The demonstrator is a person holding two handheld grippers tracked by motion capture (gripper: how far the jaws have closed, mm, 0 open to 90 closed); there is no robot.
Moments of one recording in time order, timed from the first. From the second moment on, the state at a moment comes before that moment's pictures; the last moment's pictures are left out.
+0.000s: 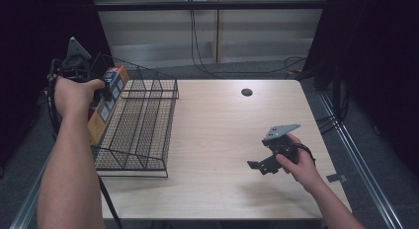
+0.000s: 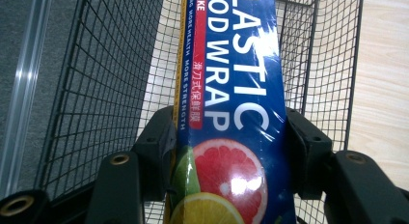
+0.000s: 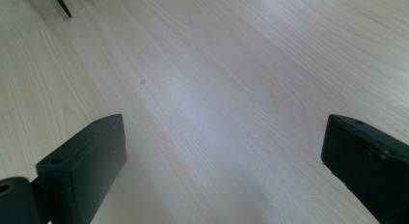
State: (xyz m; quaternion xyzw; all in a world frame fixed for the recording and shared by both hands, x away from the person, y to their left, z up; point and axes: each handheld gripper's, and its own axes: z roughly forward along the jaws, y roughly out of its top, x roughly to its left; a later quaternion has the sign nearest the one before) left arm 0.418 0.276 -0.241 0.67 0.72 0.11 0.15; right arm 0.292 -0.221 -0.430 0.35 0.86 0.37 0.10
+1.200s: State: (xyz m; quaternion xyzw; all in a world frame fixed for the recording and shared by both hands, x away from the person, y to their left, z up) left arm 0.428 0.272 -0.283 0.65 0.74 0.10 0.13; right arm 0.292 -0.221 -0.429 0.35 0.85 0.37 0.10
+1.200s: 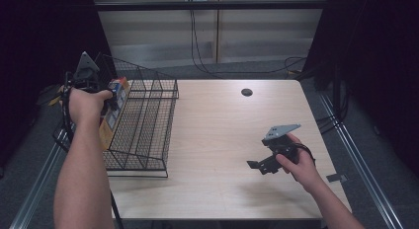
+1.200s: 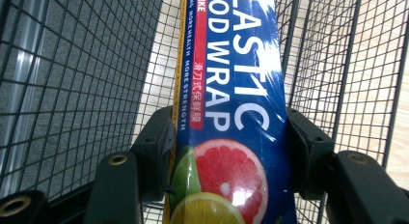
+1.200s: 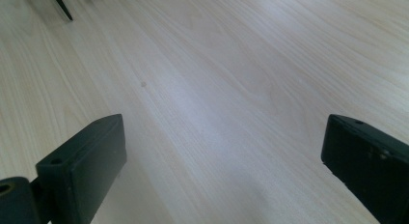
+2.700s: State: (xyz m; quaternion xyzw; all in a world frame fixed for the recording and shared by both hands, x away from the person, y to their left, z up) left arm 0.412 0.214 -0.289 0.72 0.62 0.09 0.28; right arm 0.292 -0.221 -0.431 0.35 0.85 0.37 0.11
